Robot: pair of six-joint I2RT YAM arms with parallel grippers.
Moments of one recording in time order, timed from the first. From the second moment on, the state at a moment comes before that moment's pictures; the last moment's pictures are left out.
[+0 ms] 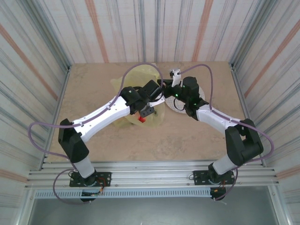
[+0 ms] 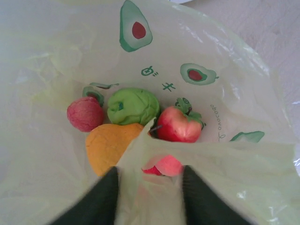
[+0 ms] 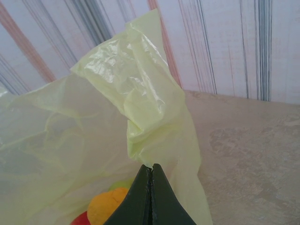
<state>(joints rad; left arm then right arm) -0.88 1.71 1.66 -1.06 -0.36 0.33 0.47 1.54 0.96 0.46 -0.32 0.32</state>
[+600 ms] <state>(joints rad) -0.62 1.10 1.34 -0.50 -0.20 0.01 0.44 1.52 1.07 0.47 -0.30 0.51</state>
